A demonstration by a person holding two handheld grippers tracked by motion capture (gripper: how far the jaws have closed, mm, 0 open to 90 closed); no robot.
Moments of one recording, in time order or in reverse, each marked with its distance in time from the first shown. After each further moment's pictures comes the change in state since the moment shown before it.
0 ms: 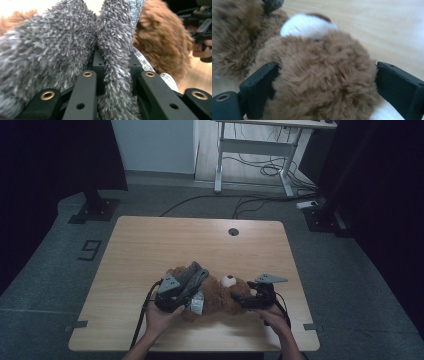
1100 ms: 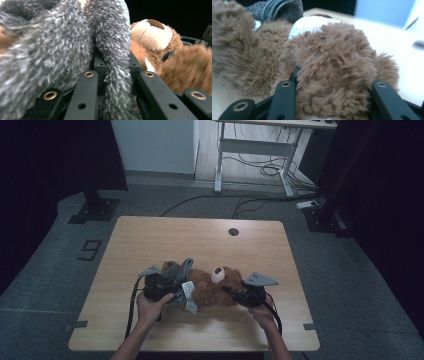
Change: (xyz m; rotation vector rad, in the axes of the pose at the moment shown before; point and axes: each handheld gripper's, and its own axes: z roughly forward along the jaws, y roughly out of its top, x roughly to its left) left arm 0.055 0.008 -0.006 -0.043 -0.130 -0.334; right arm 0.032 0.018 0.015 -0.181 -0.011 -0.216
